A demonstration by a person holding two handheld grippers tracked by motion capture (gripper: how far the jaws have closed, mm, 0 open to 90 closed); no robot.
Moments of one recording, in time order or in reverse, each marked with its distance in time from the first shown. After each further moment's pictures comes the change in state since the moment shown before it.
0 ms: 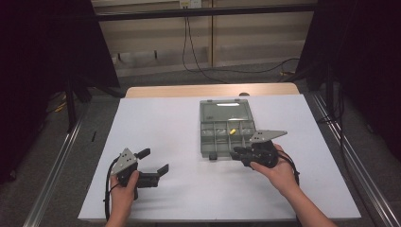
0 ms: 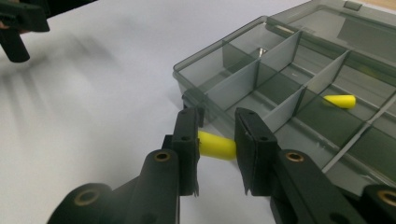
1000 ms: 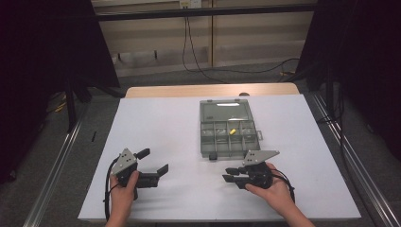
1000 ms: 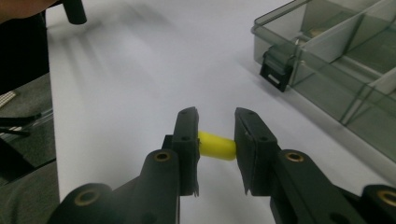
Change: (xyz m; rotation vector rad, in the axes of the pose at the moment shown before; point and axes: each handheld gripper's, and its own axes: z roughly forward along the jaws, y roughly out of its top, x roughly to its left) left arm 0.000 0.000 -0.001 0.001 0.004 0.004; right arm 0.039 -0.034 0.009 0.032 0.123 -0.035
